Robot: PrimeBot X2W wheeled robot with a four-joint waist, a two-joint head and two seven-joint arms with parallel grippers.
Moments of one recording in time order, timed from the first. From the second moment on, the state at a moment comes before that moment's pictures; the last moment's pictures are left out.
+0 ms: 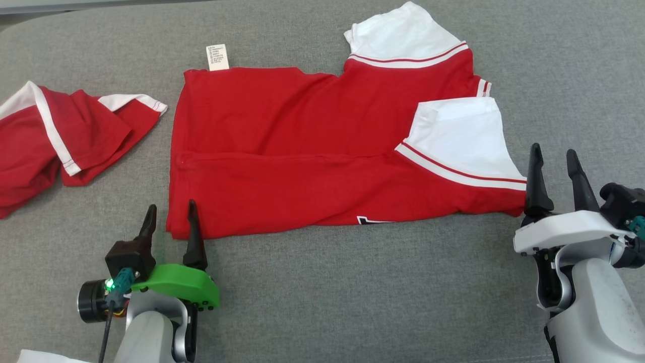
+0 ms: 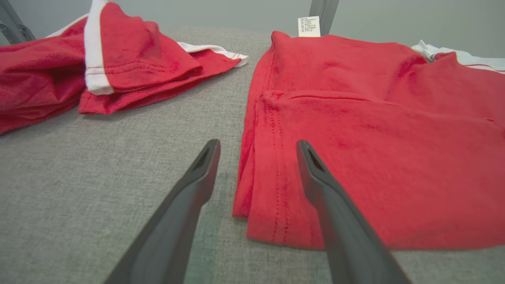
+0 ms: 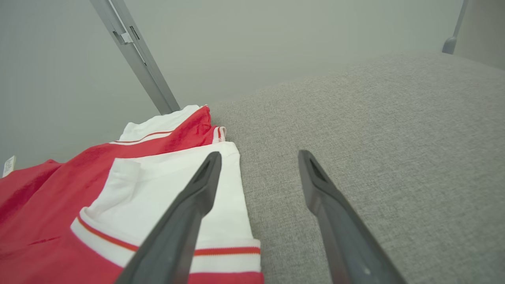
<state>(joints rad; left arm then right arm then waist) -0.27 0.05 -0.08 0.47 -0.23 0.02 -0.26 -0.34 -0.05 -0.16 0.38 0.28 0.13 -0.26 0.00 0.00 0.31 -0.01</state>
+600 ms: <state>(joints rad) -0.25 0.05 -0.13 0.55 -0.27 0.03 -0.27 -0.27 -0.05 -0.09 0.44 0.30 0.13 -0.26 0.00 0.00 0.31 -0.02</state>
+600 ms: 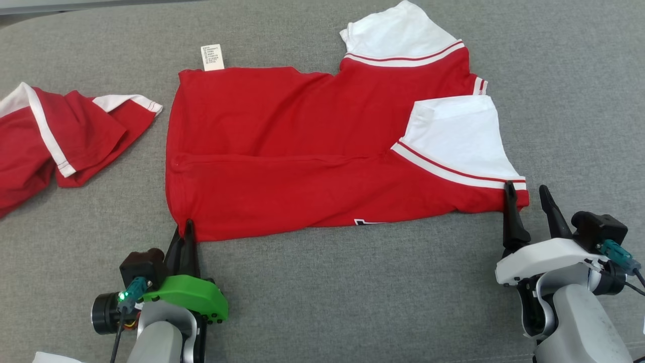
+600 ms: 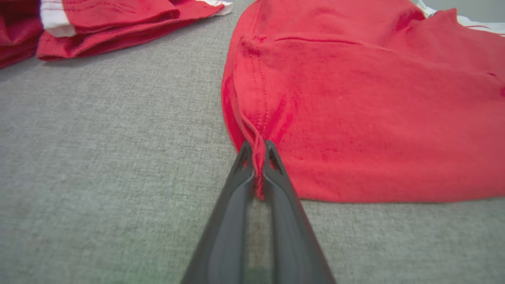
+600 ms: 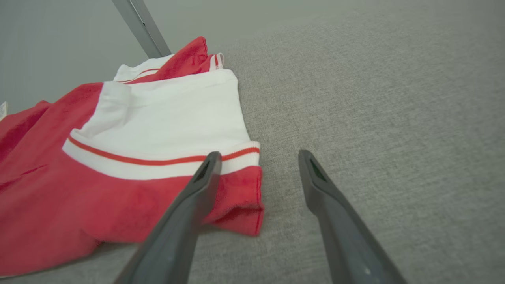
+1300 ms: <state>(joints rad) -0.26 0.05 -0.10 0.53 -0.28 0.04 -0.27 -0.26 -0.05 -0.04 0.47 0.32 0.13 -0.27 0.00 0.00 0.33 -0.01</state>
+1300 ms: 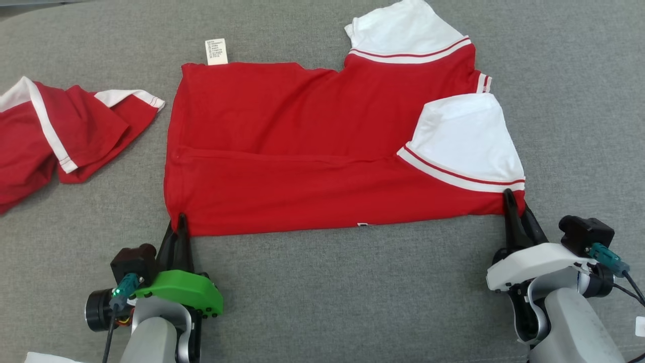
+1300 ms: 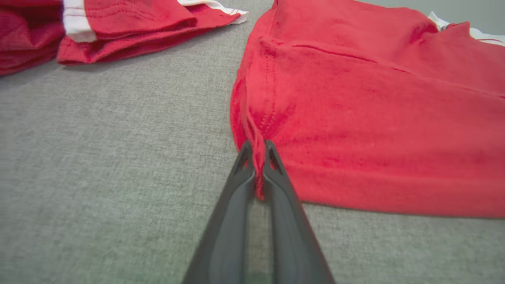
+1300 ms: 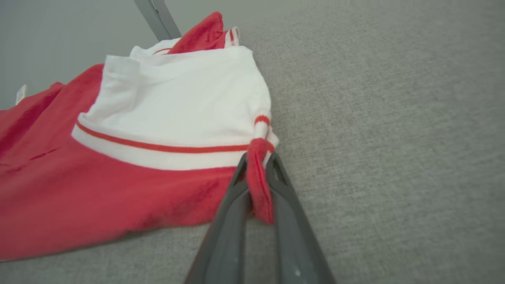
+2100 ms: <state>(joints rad) -0.01 0.04 -0.08 0.55 -0.28 0.04 -0.26 -0.01 -0.06 -0.03 0.48 0.36 0.13 -0.26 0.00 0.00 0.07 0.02</state>
